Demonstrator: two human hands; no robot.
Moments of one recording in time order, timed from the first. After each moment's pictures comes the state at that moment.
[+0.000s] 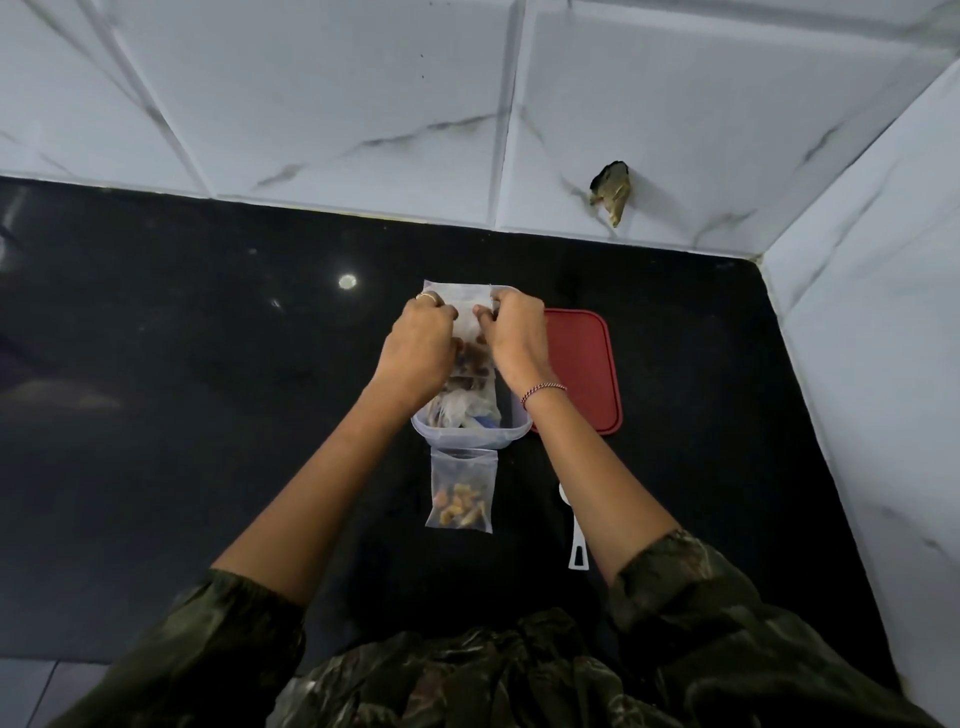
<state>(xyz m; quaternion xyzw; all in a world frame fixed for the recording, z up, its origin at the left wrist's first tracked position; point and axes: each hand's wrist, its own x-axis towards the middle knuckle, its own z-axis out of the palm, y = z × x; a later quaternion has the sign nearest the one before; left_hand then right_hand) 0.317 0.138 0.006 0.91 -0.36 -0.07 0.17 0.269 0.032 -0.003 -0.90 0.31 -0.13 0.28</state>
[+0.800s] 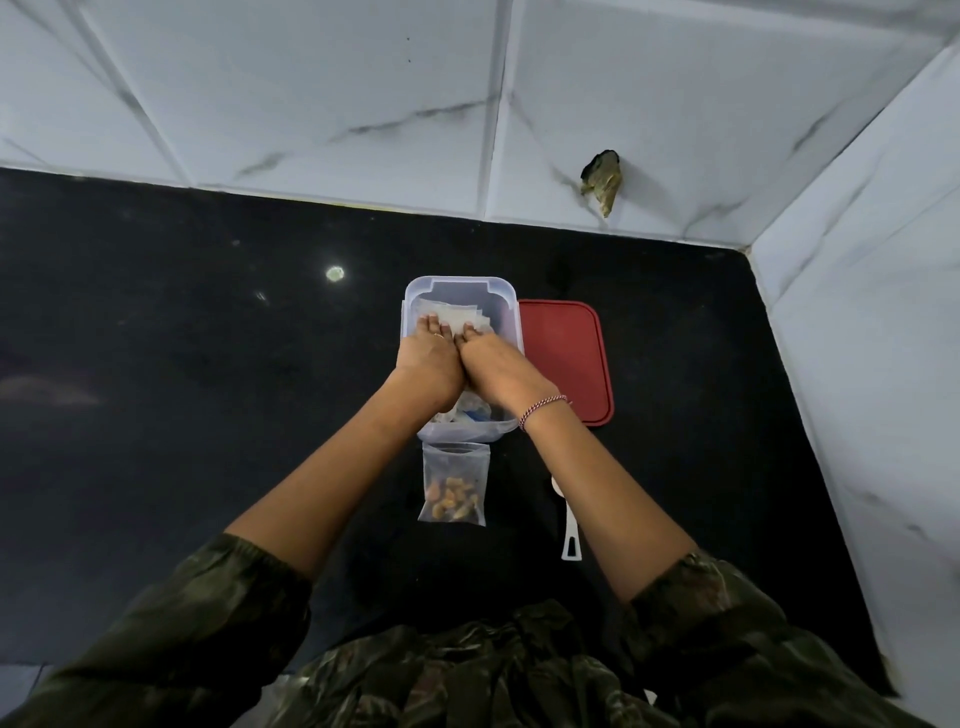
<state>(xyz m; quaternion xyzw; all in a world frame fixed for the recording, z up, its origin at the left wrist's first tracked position) 0.293 0.122 0.014 0.85 -0.42 -0.20 -0.25 0.256 0.042 -0.012 -0.96 0.14 0.21 0.13</state>
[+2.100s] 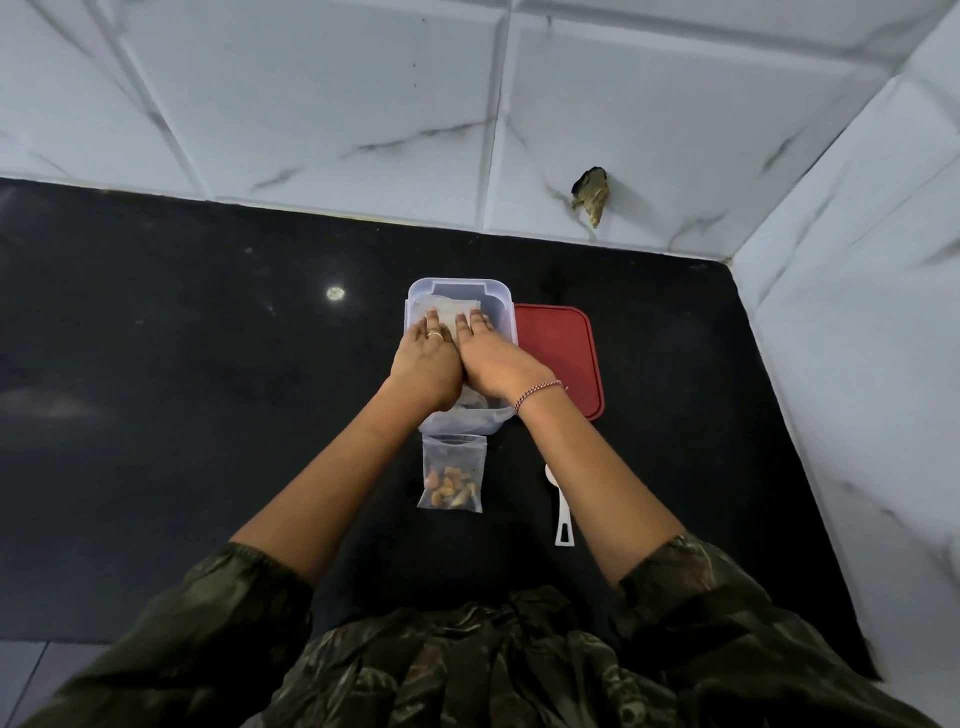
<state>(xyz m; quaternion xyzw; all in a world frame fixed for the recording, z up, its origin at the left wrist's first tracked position) 0.287 0.138 -0.004 0.88 -0.43 -0.13 -0.15 0.237 0.055 0.010 -0.95 0.17 0.20 0.15</state>
